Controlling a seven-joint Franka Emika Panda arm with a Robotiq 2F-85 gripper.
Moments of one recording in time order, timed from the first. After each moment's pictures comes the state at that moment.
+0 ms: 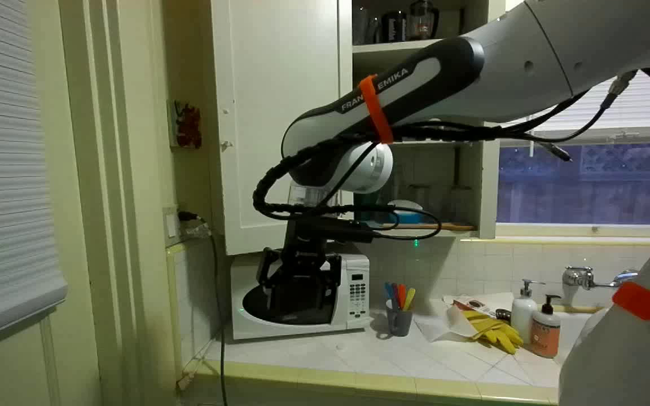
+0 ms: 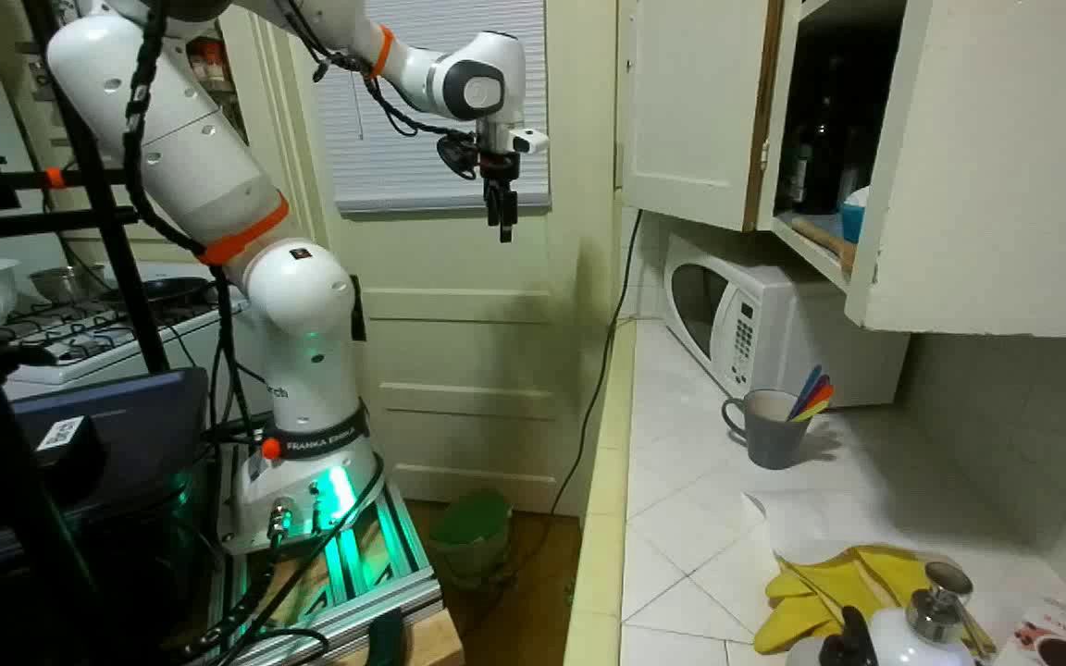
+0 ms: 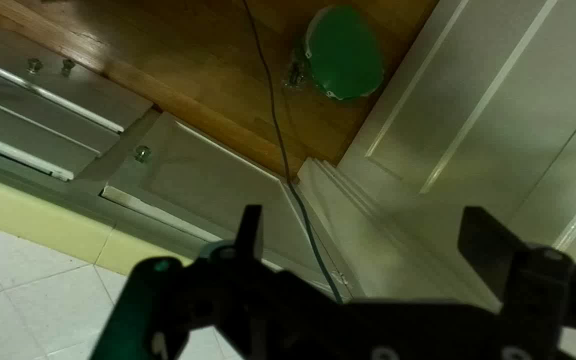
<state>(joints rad) 0.16 -0.45 0.24 -2.42 0.30 2.07 0.39</state>
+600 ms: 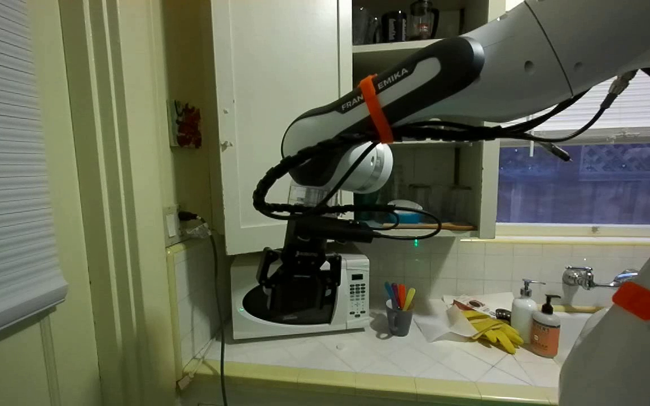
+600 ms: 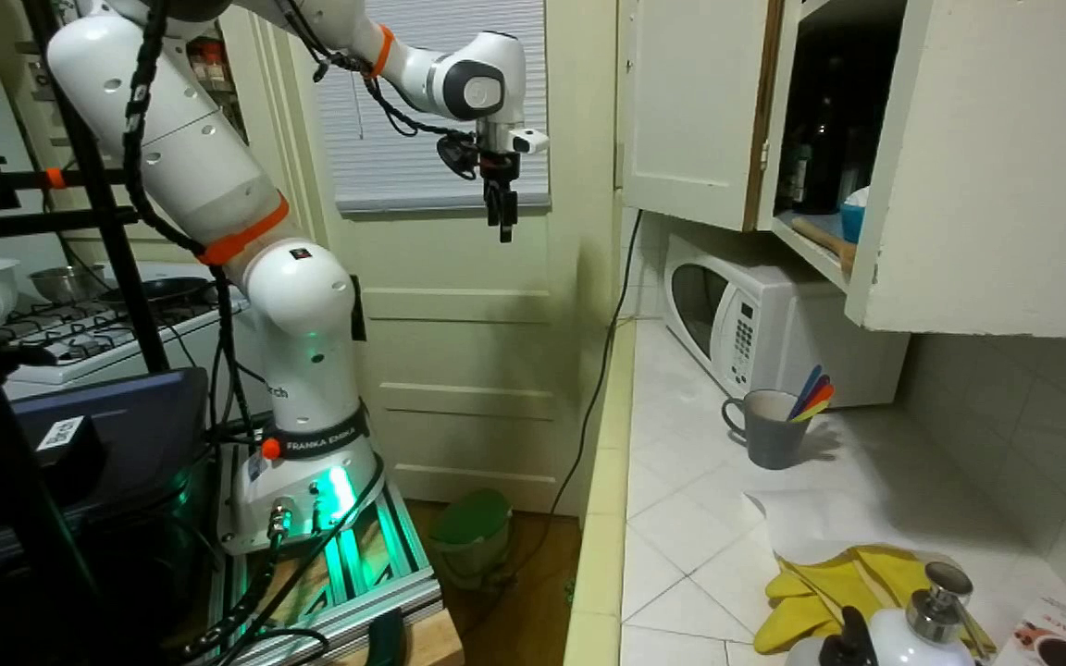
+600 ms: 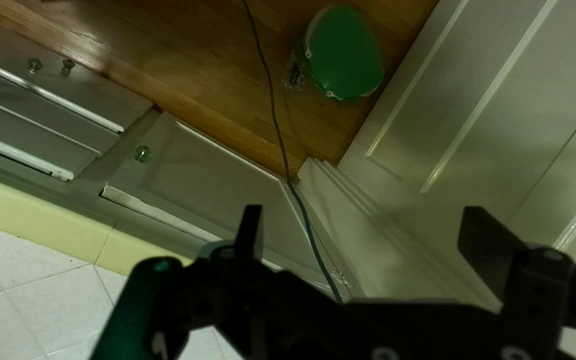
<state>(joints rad) 0.16 -0.45 0.24 -2.42 0.30 2.07 0.39</state>
